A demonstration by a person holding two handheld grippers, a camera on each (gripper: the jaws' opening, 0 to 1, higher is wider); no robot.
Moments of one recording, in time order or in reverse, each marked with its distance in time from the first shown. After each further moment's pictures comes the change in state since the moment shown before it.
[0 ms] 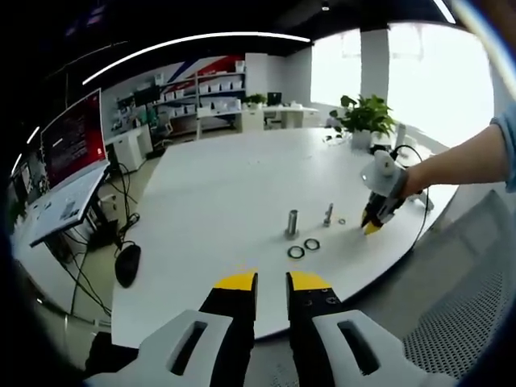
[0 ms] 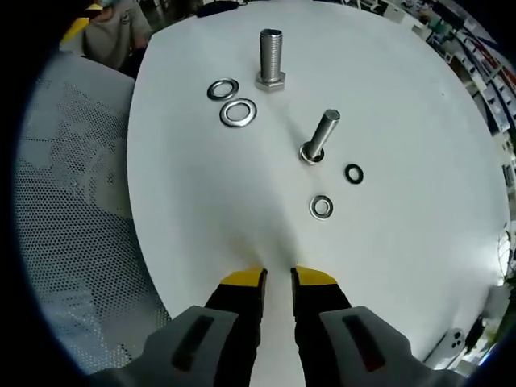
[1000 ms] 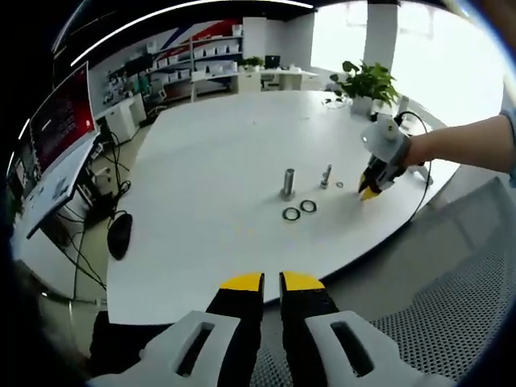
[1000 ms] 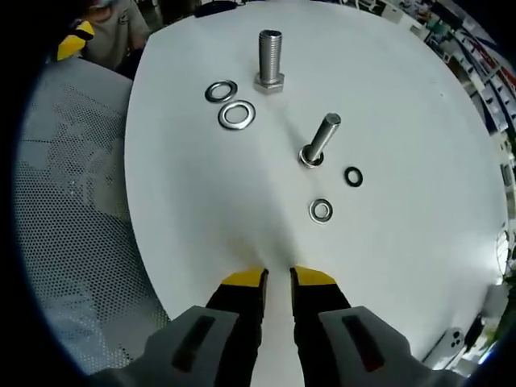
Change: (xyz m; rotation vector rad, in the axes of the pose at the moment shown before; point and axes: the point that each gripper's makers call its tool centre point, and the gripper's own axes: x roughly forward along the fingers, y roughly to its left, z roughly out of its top) left arm 0.003 -0.006 -0.031 -0.006 0.187 -0.025; right arm 0.001 0.000 0.002 0.003 0.001 -0.016
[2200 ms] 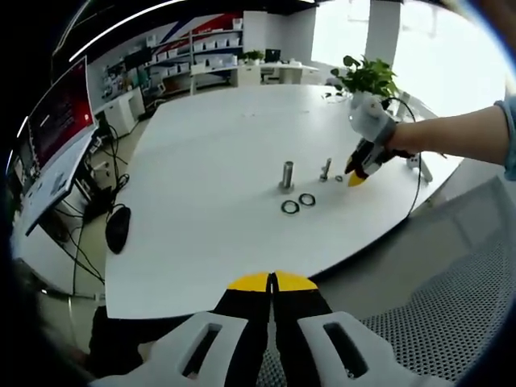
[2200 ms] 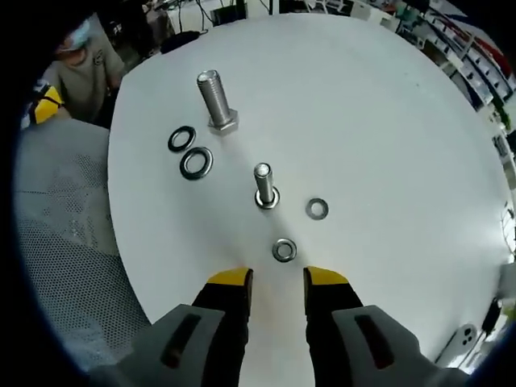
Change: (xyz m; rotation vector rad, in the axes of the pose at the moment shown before) left arm 0.000 -0.001 -0.006 -0.009 0.032 -0.008; right arm 0.005 -0.027 0.033 0.138 -0.084 0.004
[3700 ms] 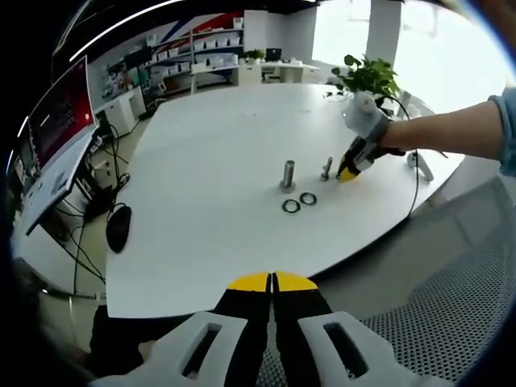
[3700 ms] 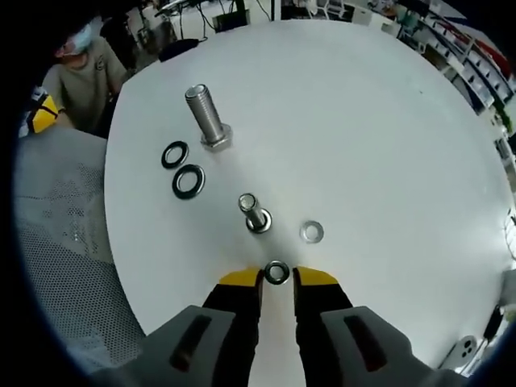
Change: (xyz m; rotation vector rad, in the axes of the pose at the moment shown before) left arm 0.000 0.001 -0.001 -0.001 0.004 0.008; right arm 0.005 -0.010 0.015 -0.007 -0.048 0.006
